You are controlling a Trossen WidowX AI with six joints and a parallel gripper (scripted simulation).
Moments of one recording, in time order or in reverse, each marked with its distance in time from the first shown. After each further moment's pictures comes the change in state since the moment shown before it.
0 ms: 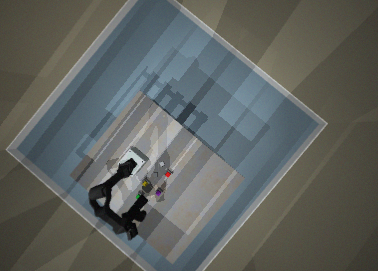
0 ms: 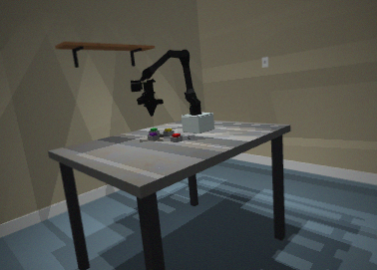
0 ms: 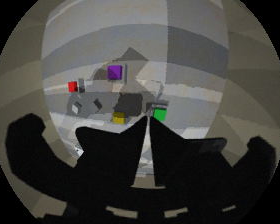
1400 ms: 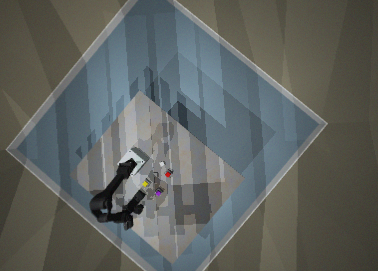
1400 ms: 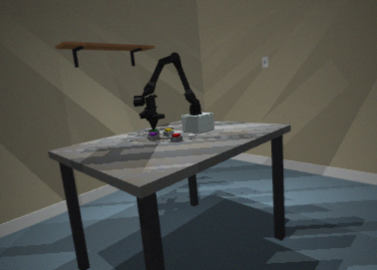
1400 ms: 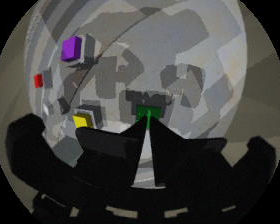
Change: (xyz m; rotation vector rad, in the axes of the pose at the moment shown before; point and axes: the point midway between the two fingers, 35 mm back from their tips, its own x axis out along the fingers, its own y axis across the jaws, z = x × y) arm 0.094 -0.040 -0.034 0.003 0.007 -0.005
